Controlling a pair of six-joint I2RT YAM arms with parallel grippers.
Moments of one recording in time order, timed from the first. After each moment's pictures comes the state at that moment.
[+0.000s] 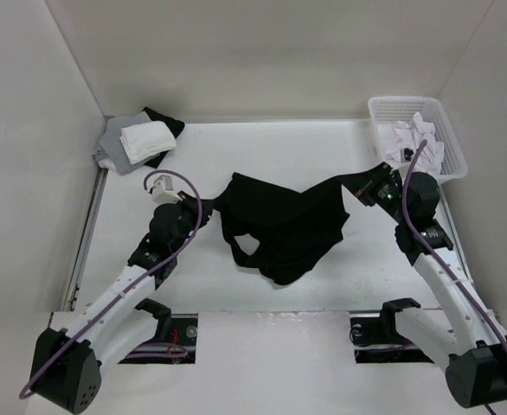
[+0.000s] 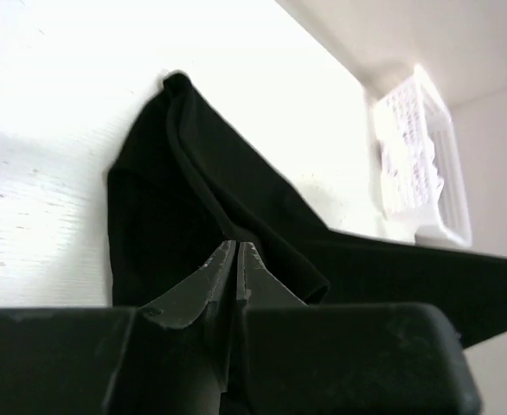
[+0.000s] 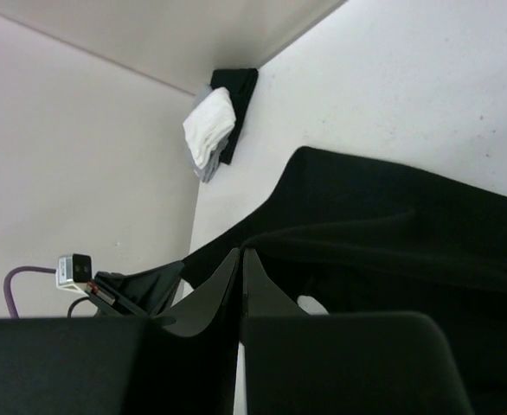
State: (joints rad) left arm -0.42 0.87 0.43 0.18 -0.15 -0.88; right arm 0.16 0.90 0.73 0.02 -0.34 0.94
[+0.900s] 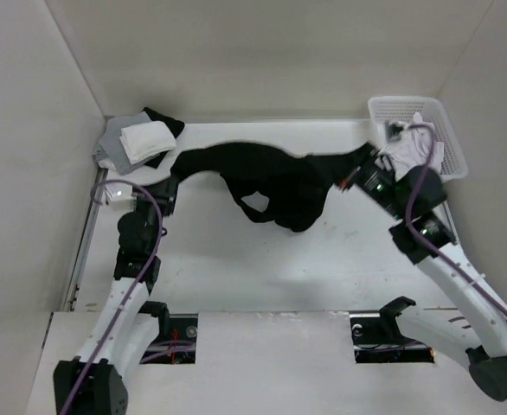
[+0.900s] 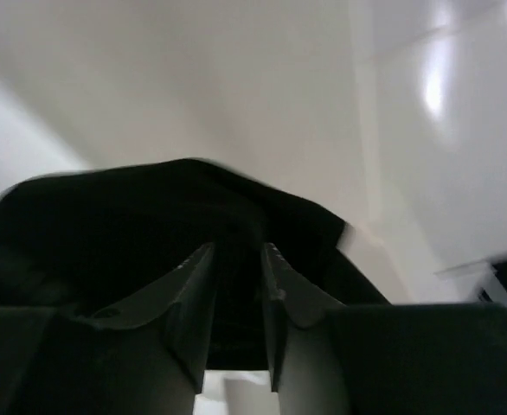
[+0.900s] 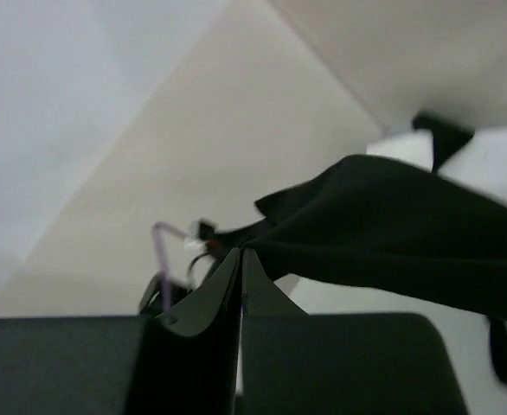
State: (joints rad) left arm -0.17 0.79 0.50 0.49 -0.07 -1.23; right arm 0.42 1.01 1.14 0.14 -0.31 0.93
